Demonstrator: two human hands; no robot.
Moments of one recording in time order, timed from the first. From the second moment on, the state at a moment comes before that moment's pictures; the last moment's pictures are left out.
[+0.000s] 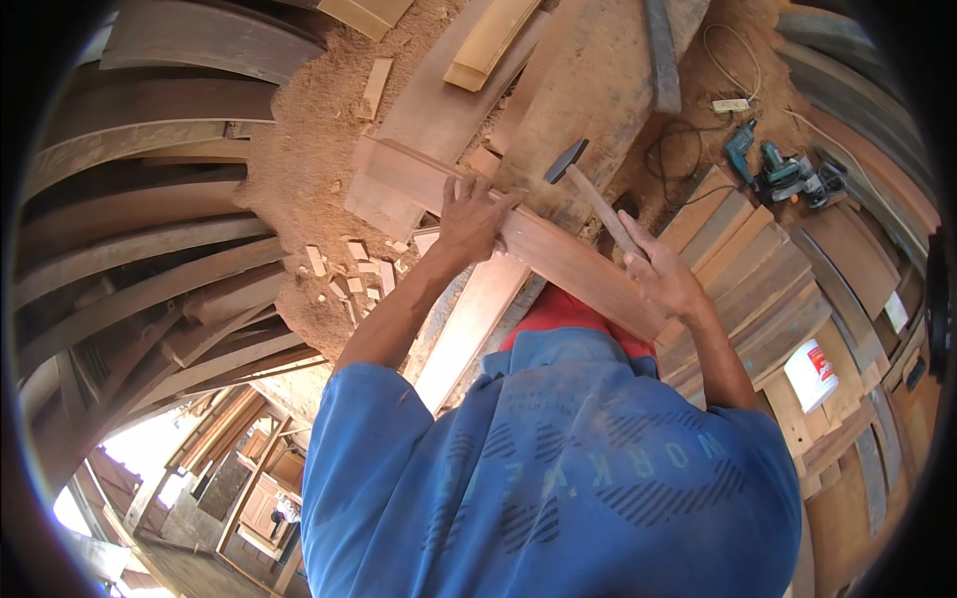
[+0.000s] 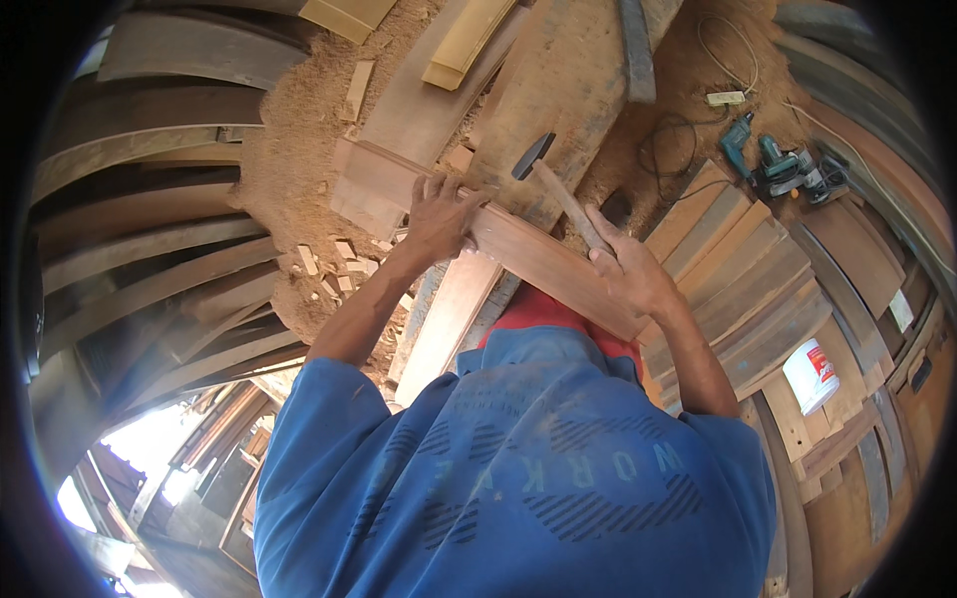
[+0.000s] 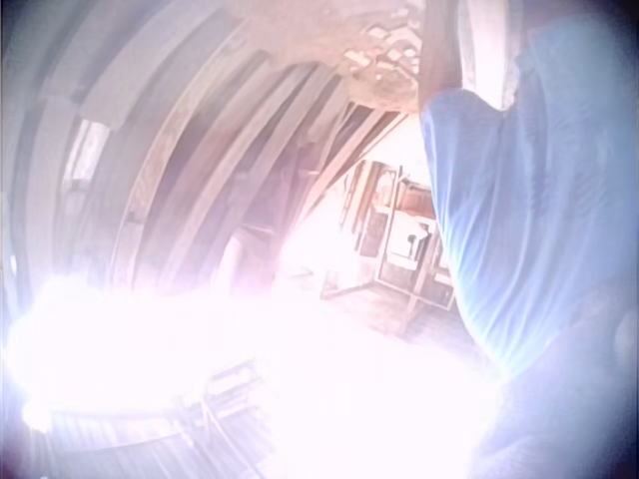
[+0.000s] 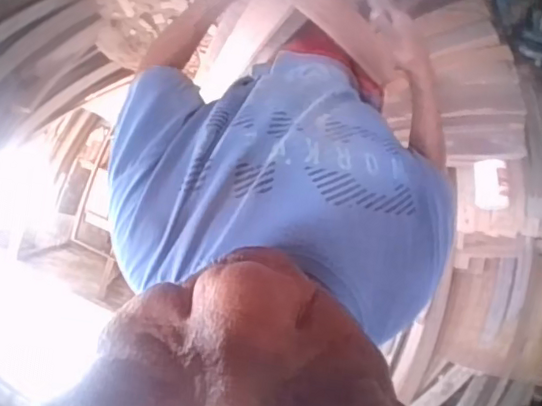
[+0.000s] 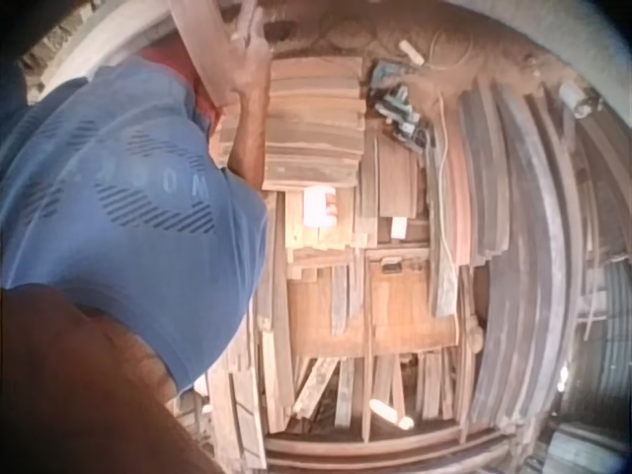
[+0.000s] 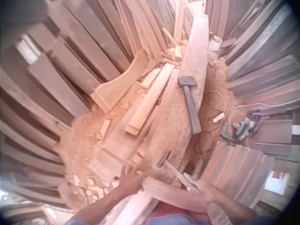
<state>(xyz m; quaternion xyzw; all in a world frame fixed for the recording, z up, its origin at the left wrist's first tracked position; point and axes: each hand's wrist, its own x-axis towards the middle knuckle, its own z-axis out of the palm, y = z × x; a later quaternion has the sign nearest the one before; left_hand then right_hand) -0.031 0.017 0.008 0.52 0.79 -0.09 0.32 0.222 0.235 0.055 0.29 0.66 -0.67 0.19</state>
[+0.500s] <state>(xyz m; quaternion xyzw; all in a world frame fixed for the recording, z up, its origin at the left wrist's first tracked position) -0.073 -0.074 -0.044 -0.14 0.90 0.35 0.21 0.238 0.191 0.068 0.17 0.82 -0.51 0.18</state>
